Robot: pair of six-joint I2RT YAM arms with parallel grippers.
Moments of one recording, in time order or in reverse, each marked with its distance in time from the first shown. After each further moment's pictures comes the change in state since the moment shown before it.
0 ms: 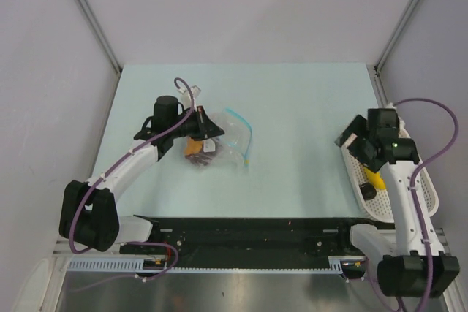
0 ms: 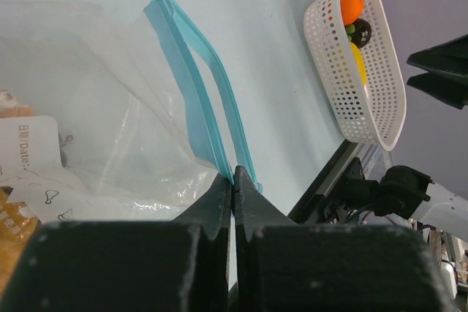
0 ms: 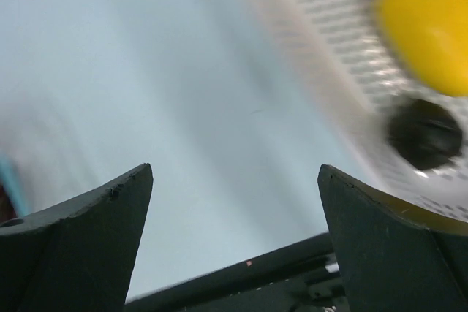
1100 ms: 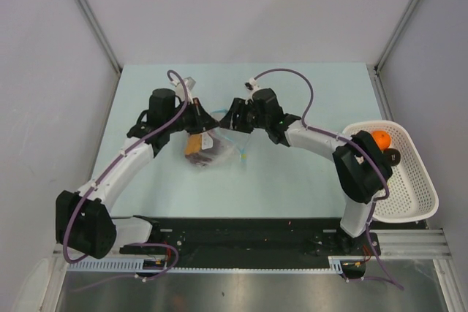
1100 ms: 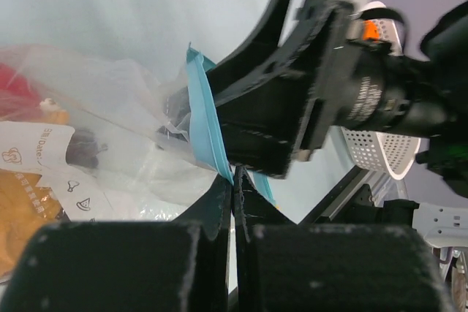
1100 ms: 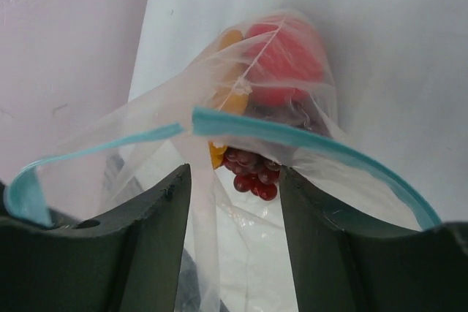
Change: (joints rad) left arm -0.010 -0.052 0.108 -0.160 -0.139 0.002; right arm 0.758 0.796 0.205 1.118 -0.425 0.142
